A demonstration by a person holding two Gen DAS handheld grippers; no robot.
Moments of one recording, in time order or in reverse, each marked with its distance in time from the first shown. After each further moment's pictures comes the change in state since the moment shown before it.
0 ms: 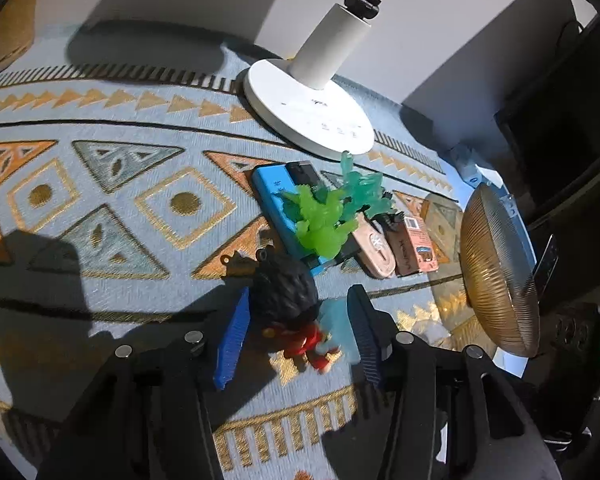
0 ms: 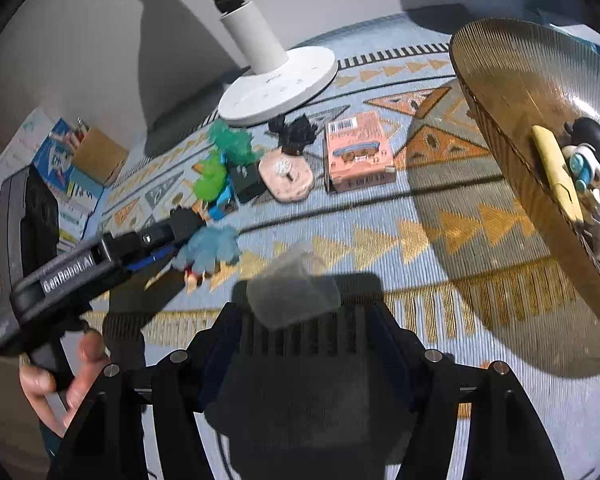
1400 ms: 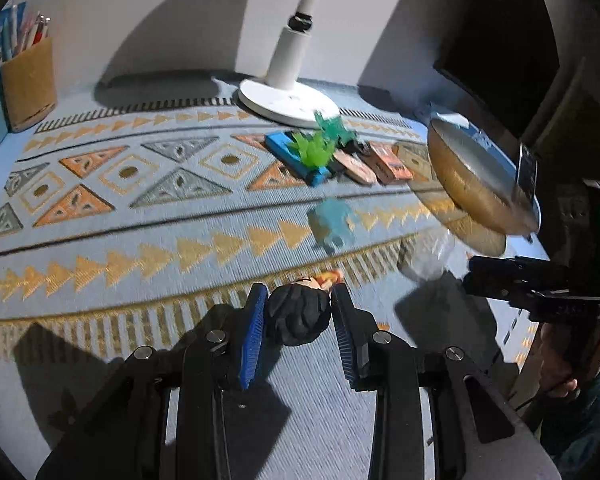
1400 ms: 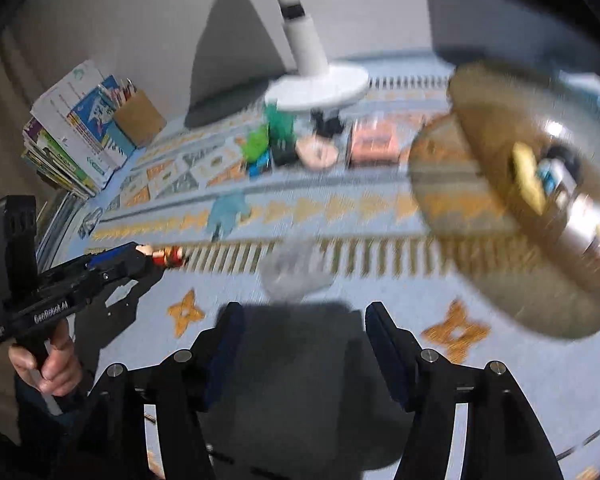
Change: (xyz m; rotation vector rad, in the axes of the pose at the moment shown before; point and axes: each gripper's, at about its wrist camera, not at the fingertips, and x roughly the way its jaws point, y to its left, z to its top) left arm -0.079 0.010 -0.090 0.292 -0.076 0.051; right arm -0.033 0.009 -0.062 -0.184 -0.031 0.005
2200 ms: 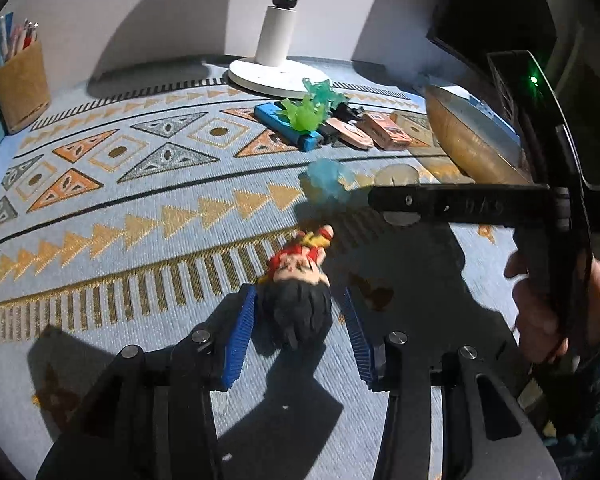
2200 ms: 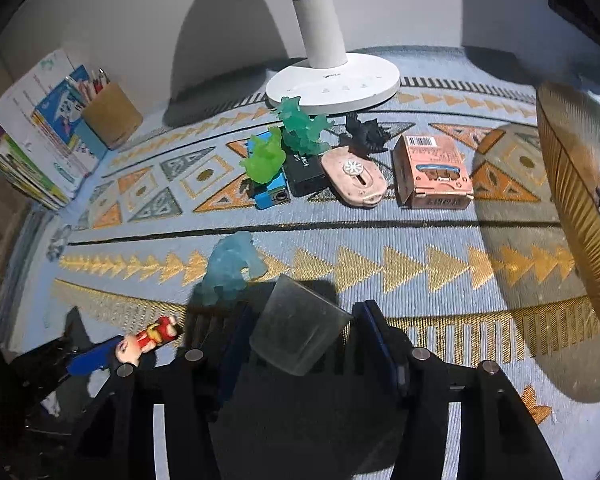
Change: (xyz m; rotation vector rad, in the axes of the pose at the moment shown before) left arm 0.010 -0.012 -0.015 0.055 0.033 0.050; right arm 0.059 0.039 0.049 -0.021 0.008 -0.112
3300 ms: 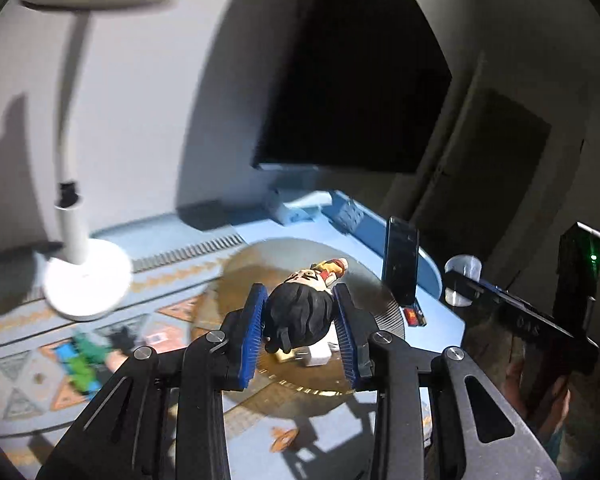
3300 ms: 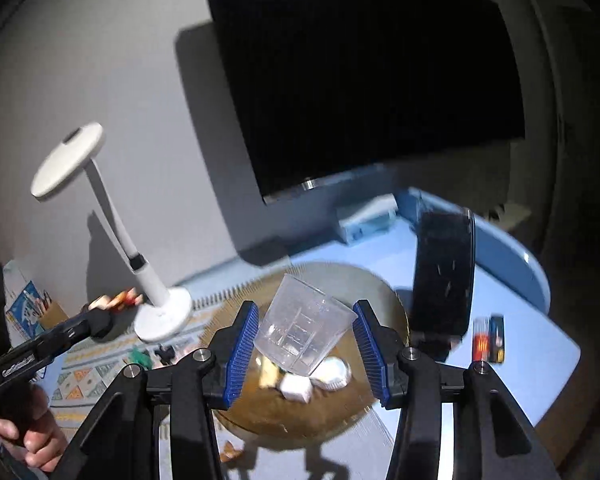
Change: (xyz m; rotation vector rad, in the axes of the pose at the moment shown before) left arm -0.015 -0.205 0.167 0.177 -0.260 -0.310; right arm -0.273 -0.182 -0.044 0.331 -0.572 -0.290
